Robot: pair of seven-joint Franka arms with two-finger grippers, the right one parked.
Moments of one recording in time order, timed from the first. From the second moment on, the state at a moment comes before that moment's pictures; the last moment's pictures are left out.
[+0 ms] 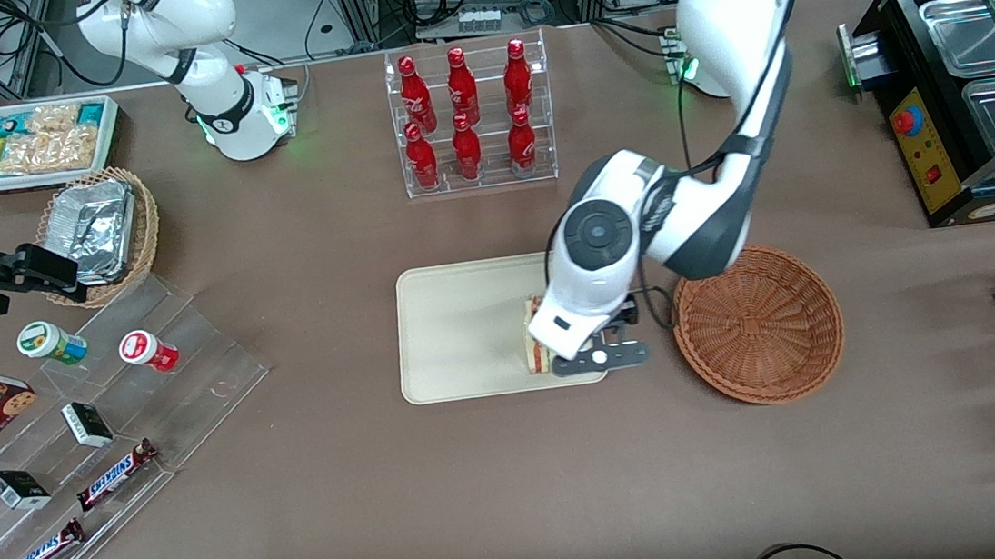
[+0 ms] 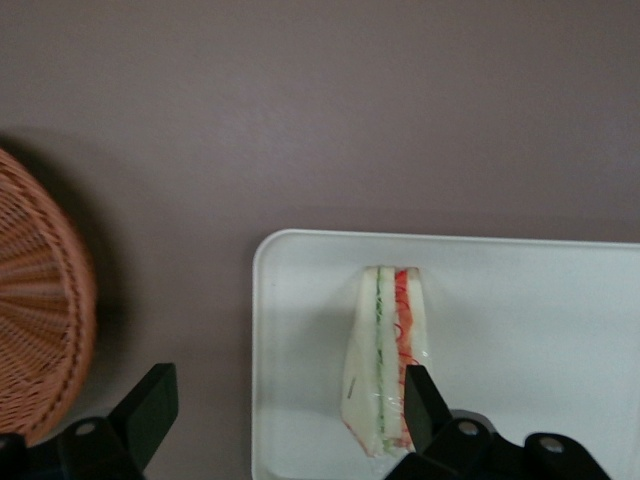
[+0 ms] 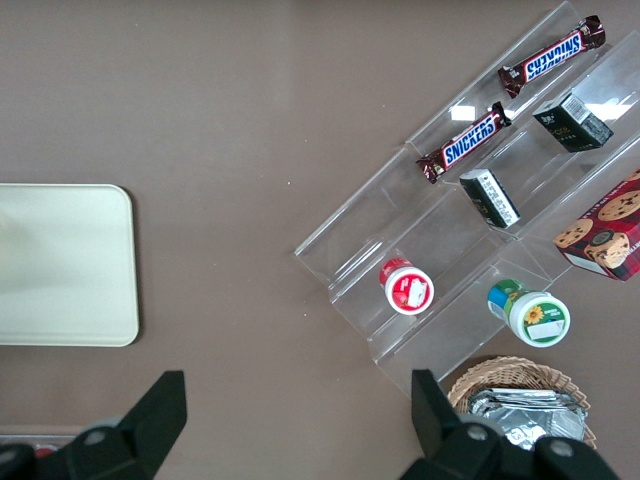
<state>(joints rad) -0.48 0.63 -0.13 -1.30 0.09 1.93 -0.69</state>
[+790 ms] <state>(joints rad) -0.33 0.45 -0.09 -1.30 0.10 1.71 -0.55</state>
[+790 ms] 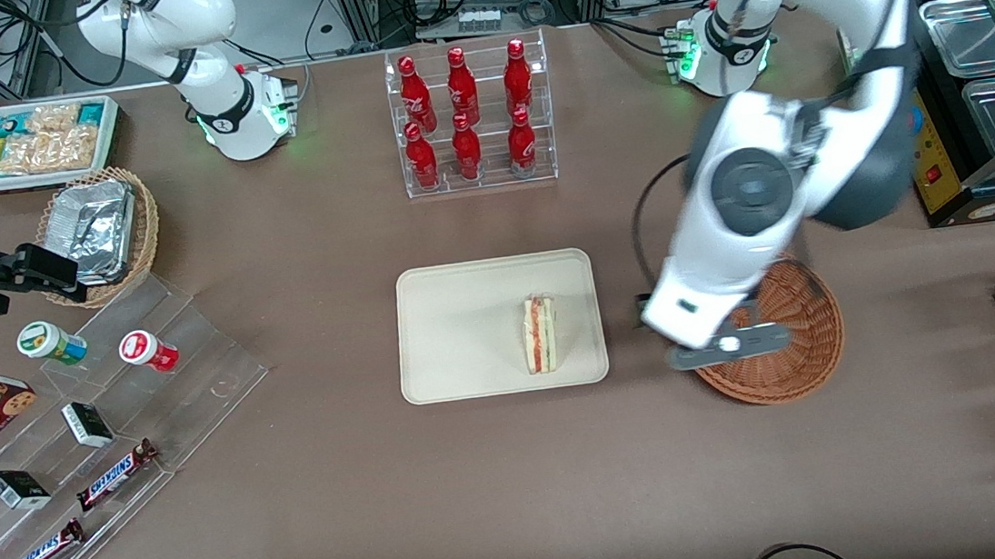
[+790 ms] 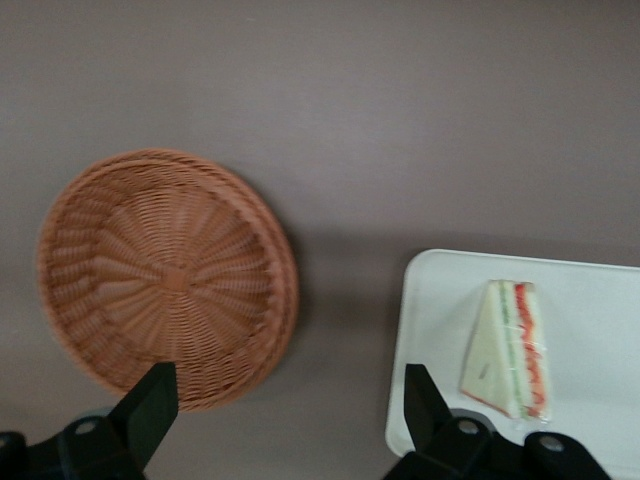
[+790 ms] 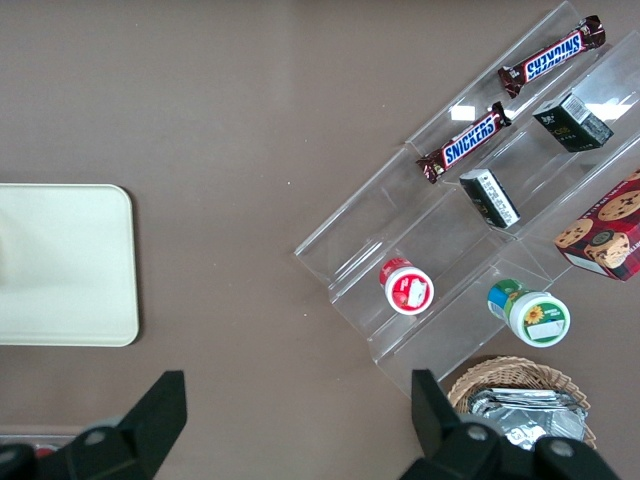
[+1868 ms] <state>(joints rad) -0.05 0.23 -0.09 -1.33 0.06 1.41 -0.22</state>
